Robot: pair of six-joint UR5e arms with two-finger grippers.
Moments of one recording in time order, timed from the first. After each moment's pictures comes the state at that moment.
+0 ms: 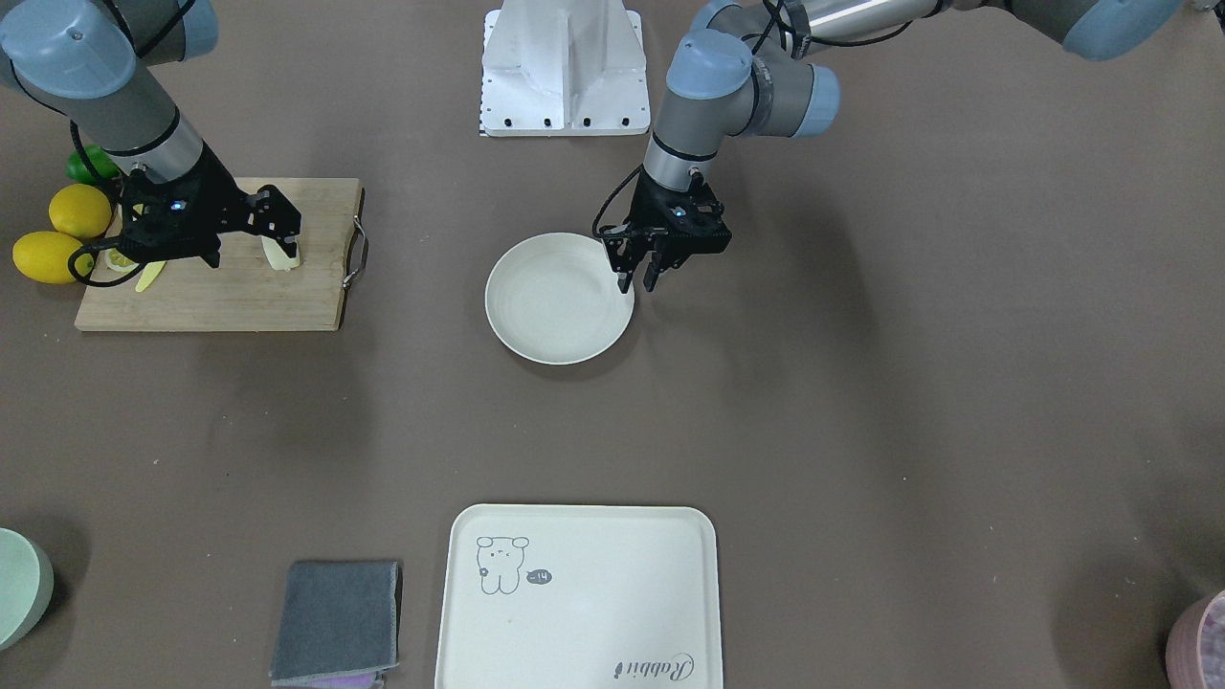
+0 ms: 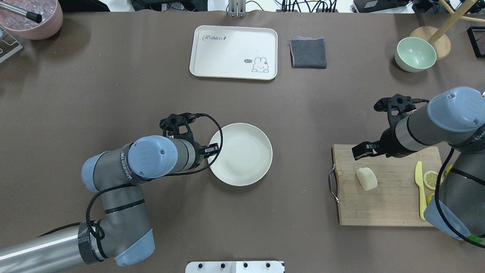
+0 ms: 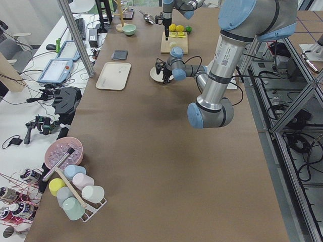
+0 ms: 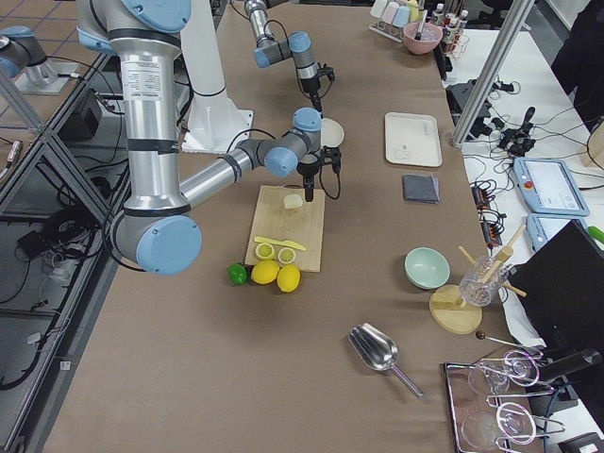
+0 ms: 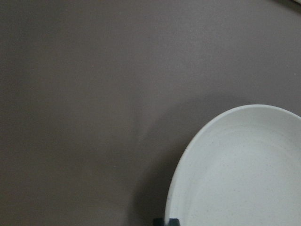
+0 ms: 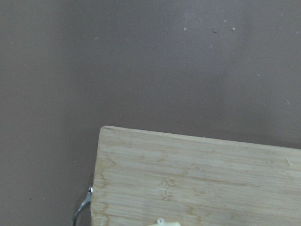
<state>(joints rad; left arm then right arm) -0.40 -2.10 -1.68 -1.96 -1.57 -1.55 0.68 -1.54 1.99 -1.33 2.01 0.97</state>
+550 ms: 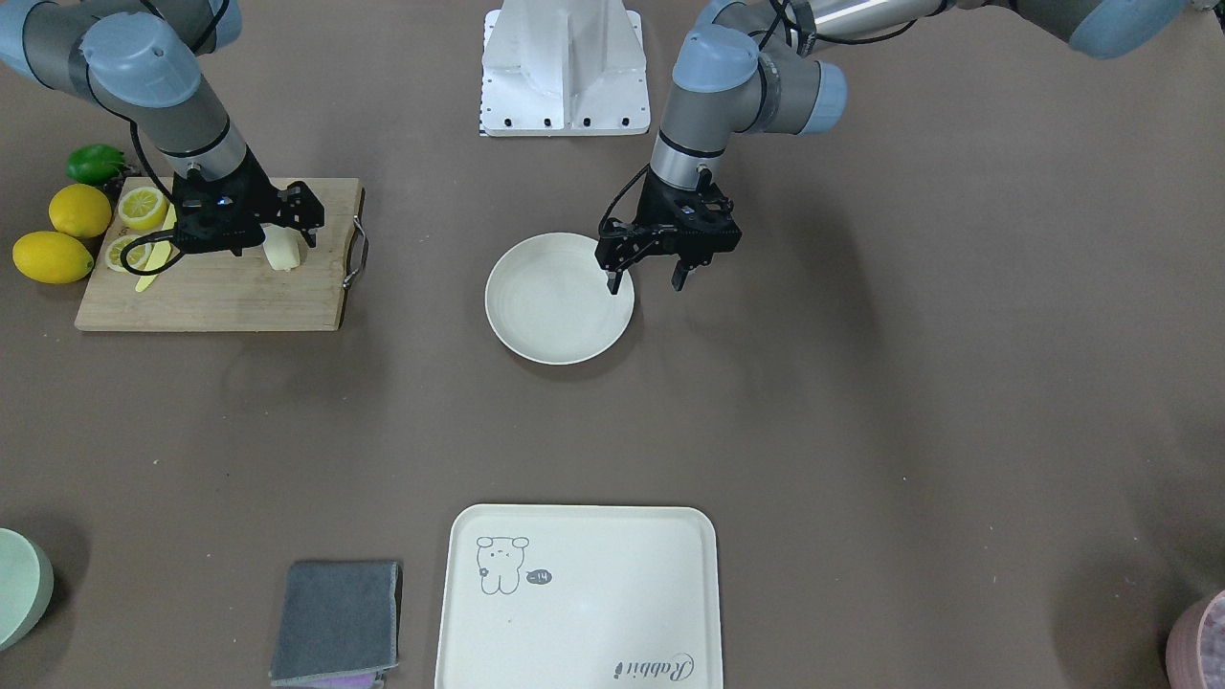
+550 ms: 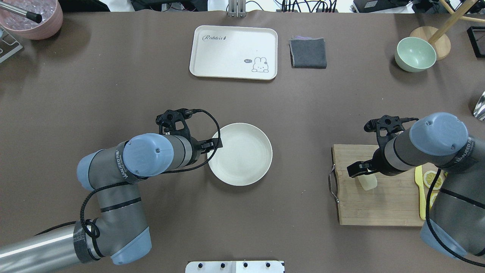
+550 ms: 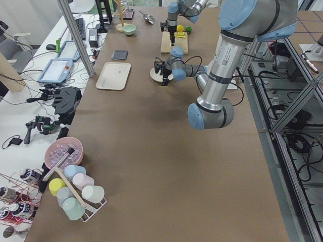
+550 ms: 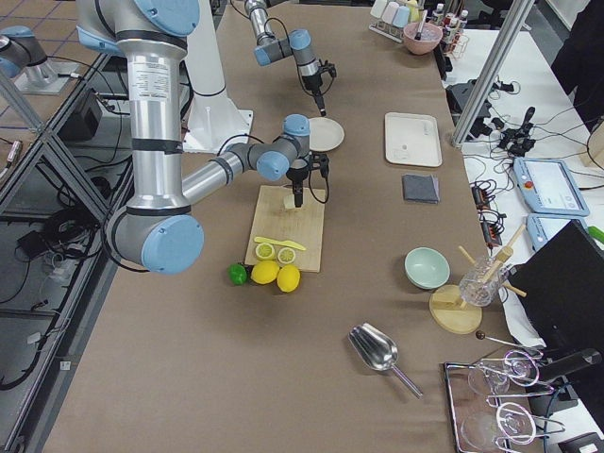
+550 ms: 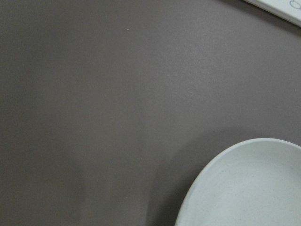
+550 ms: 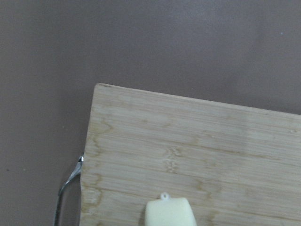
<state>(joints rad) -0.41 -2.08 -1.71 -1.96 -1.56 -1.54 0.59 -1.56 1.99 -1.33 1.96 0.99</state>
